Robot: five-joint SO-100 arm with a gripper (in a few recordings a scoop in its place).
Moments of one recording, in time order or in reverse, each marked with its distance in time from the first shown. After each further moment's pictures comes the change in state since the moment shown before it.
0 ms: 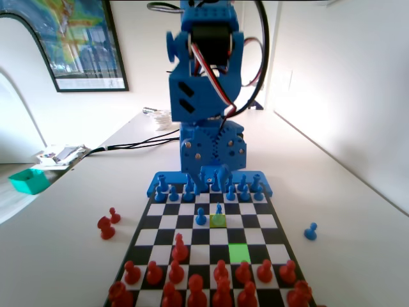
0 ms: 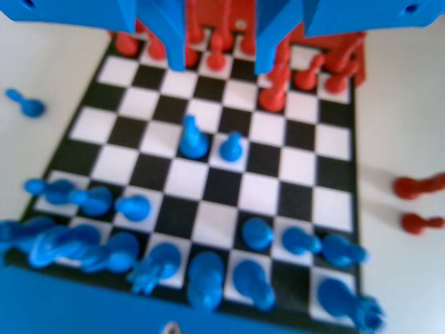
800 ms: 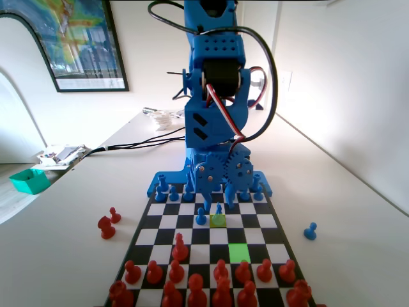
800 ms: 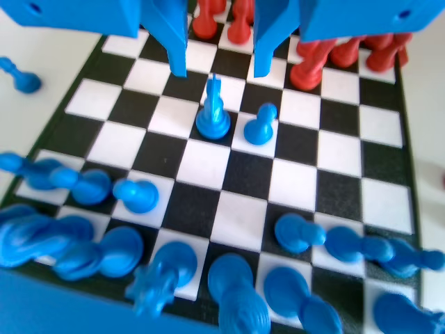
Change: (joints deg) arm -3.8 -6.5 5.6 -12.0 2.0
